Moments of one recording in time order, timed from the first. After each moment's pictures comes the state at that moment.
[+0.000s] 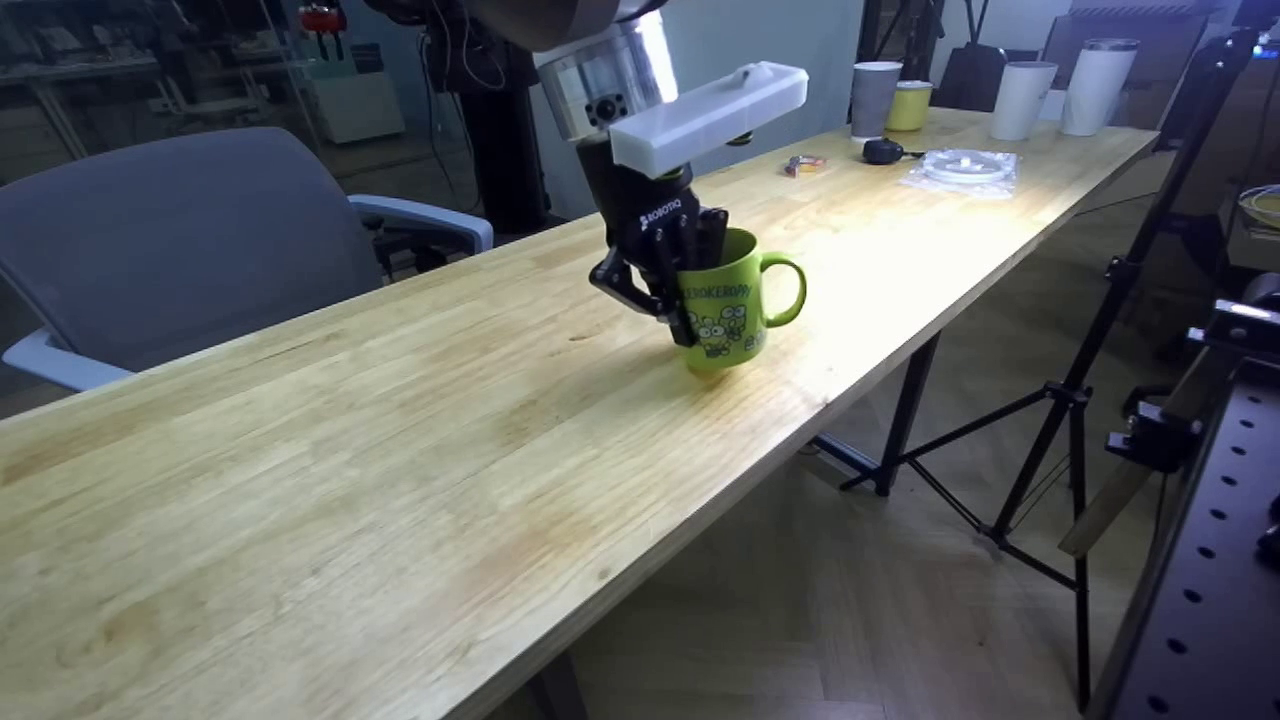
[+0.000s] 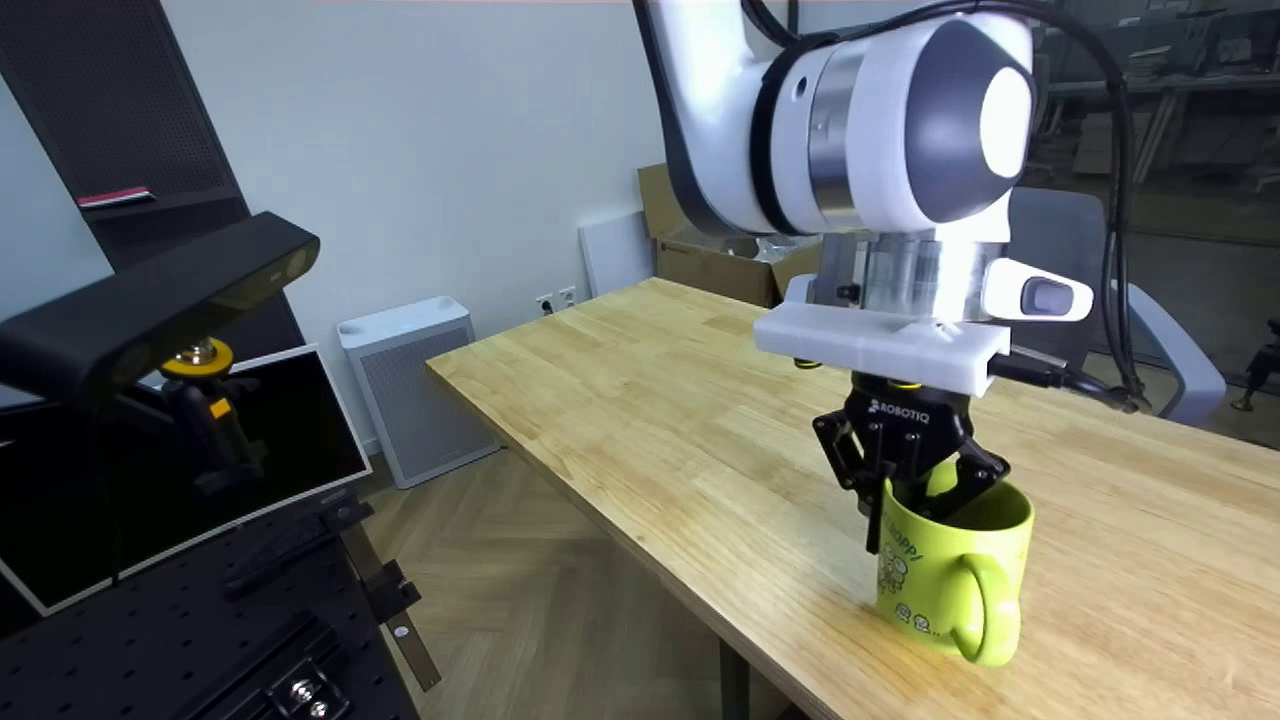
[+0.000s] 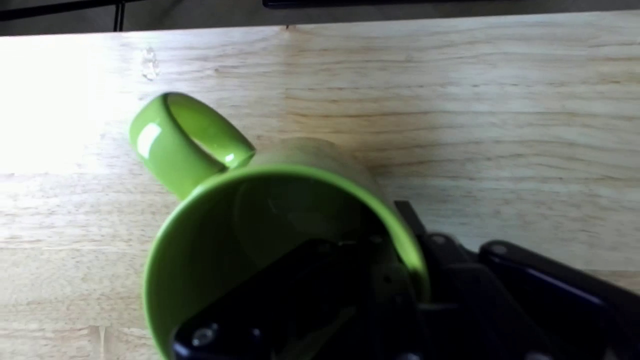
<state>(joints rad) 0.02 0.56 -0.11 -2.20 -0.16 2.53 0.10</state>
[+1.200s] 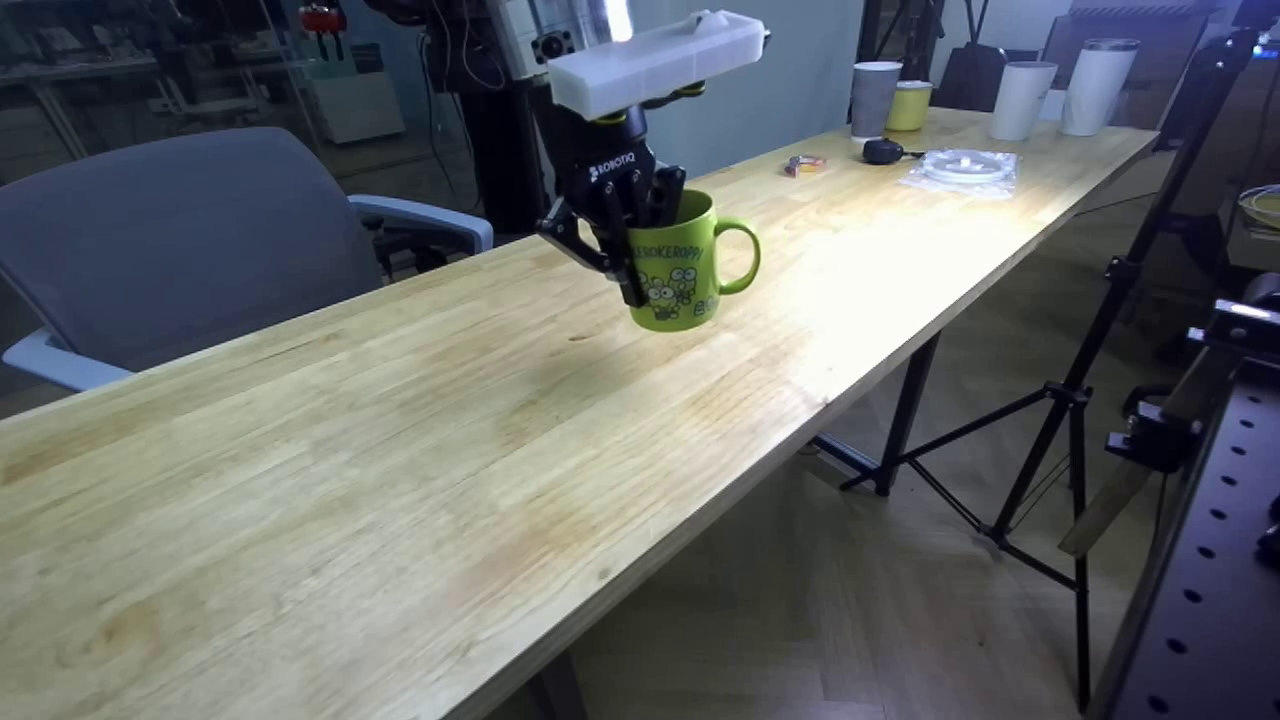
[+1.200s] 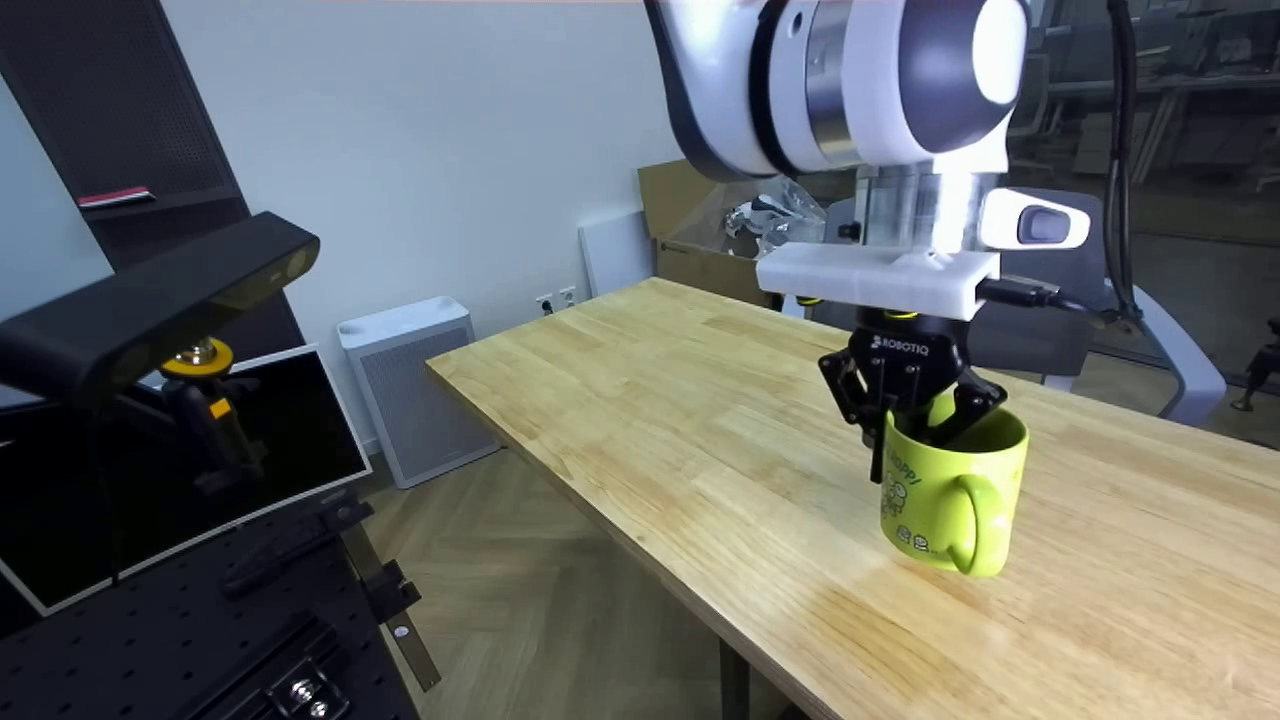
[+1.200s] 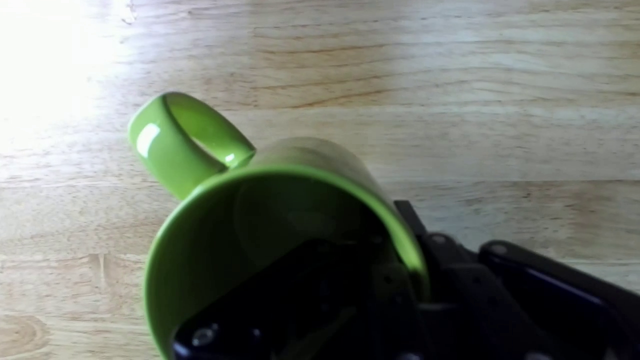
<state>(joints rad) 0.03 0.51 -0.09 -2.16 -0.12 2.52 0.12</state>
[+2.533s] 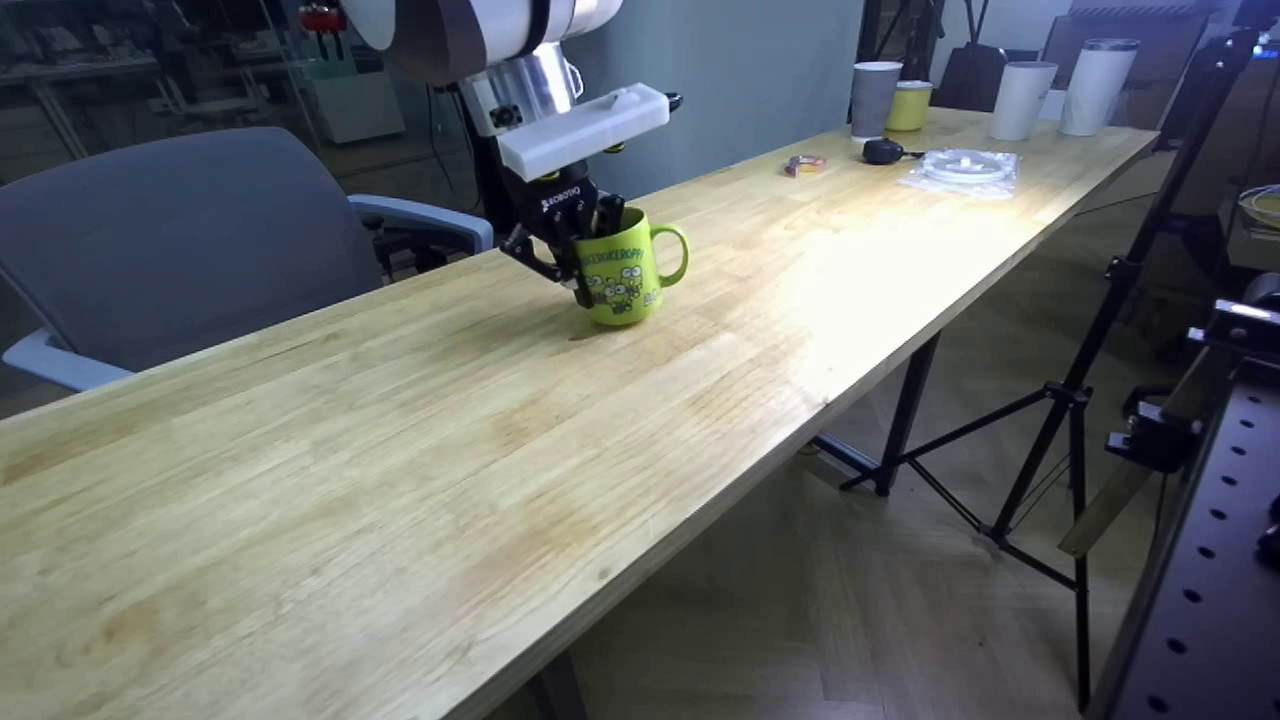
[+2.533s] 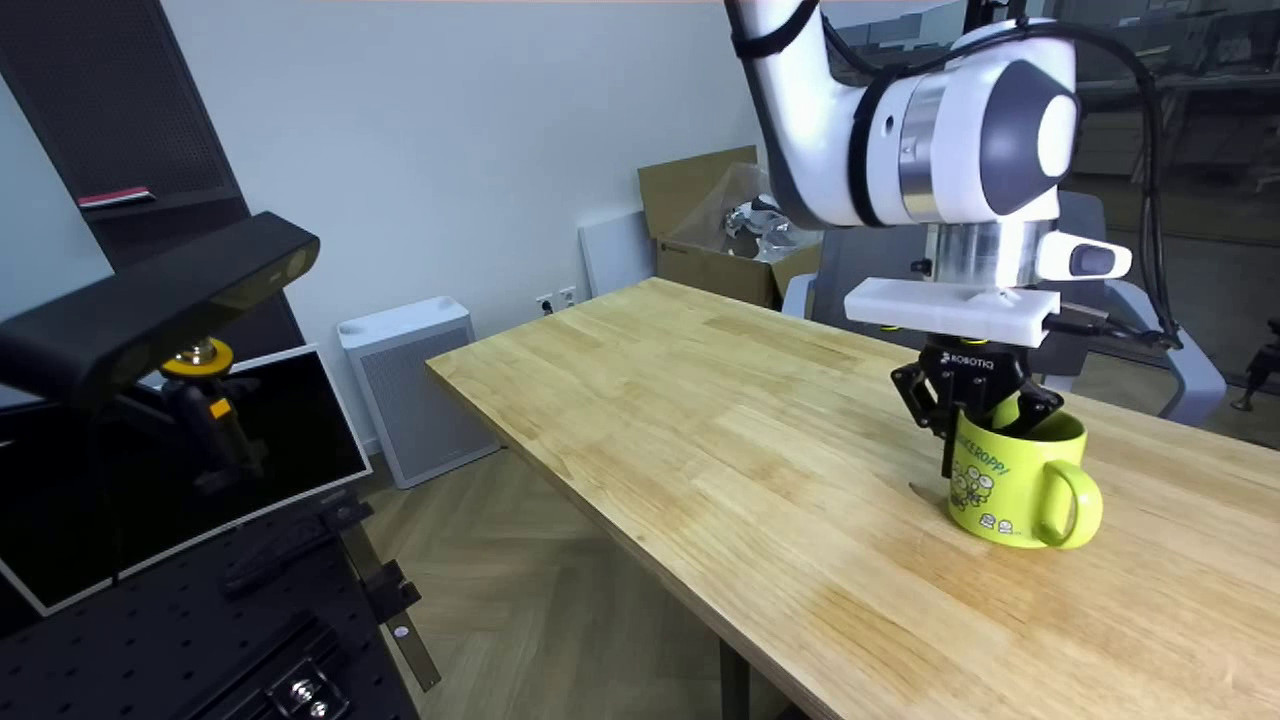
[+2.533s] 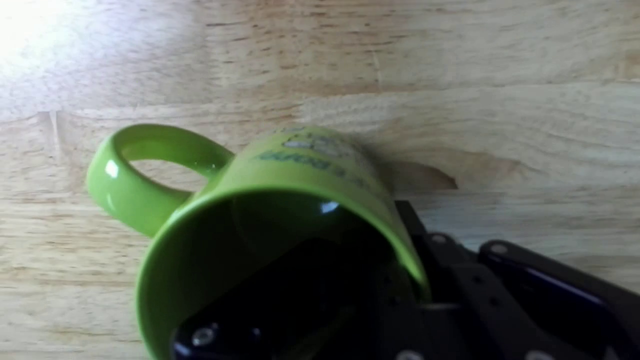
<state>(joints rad) 0.03 0.82 -0.11 -1.73 -0.10 2.44 0.12</state>
